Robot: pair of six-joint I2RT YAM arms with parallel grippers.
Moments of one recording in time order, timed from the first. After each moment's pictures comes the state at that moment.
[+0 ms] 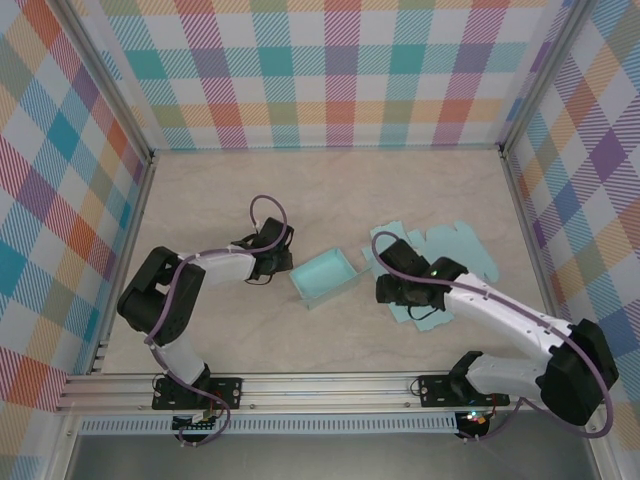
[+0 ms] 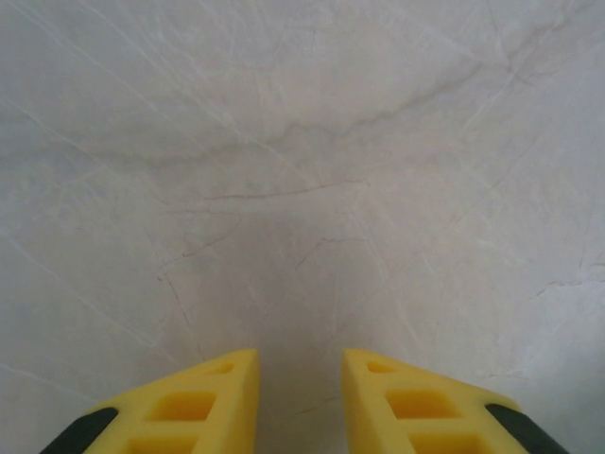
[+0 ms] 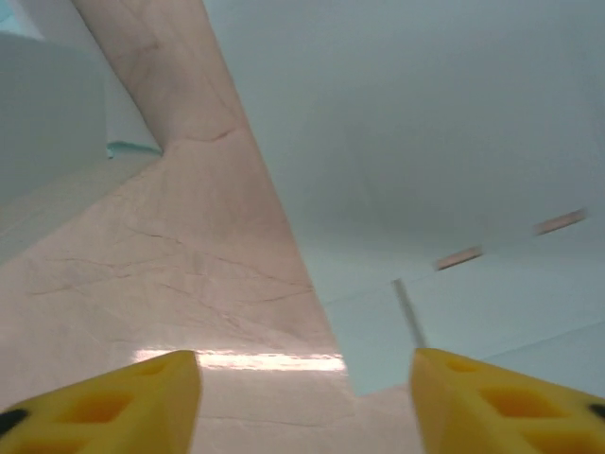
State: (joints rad) left arm -0.52 1.72 0.88 -0.18 -0.20 -0.60; right arm 0.75 1.17 0.76 -0.77 0.13 0.75
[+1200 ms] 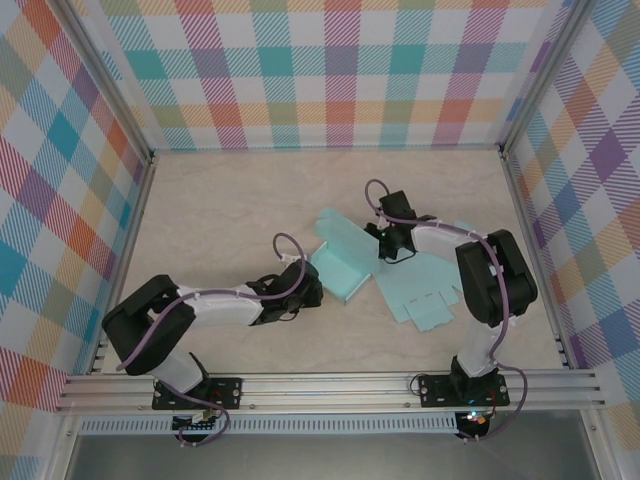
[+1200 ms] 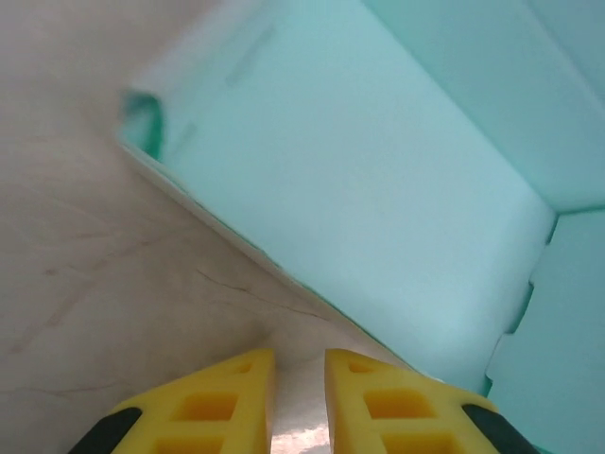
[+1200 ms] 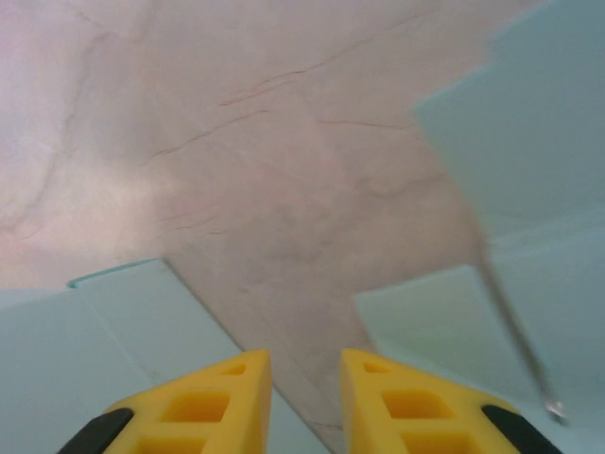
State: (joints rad) left arm -0.87 1.52 0.65 0.01 -0.19 -0.85; right arm 0.40 1.79 1.05 -0.31 -0.33 0.66
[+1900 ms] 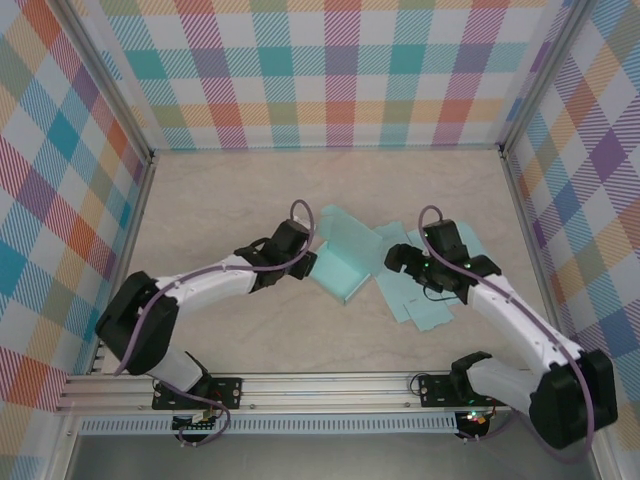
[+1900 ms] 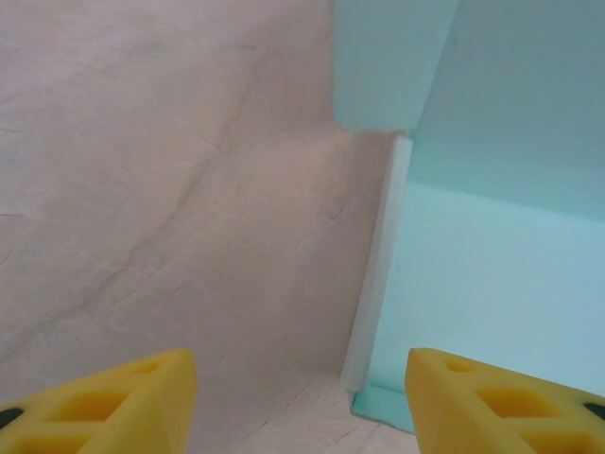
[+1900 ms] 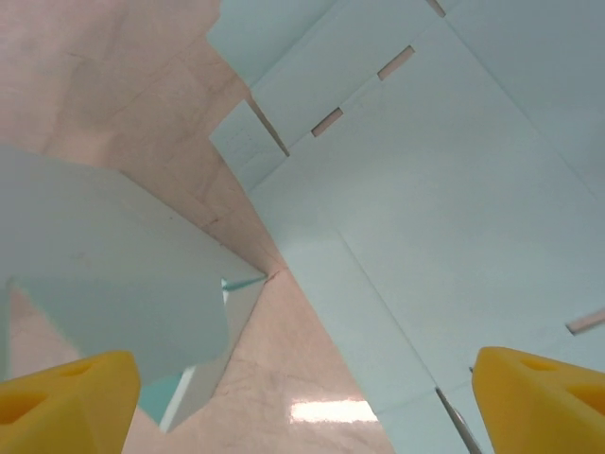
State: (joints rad) left arm -0.72 1.56 0.91 -0.24 -0.26 -0.09; right arm 0.39 1.04 0.73 -0.62 -0.10 0.74
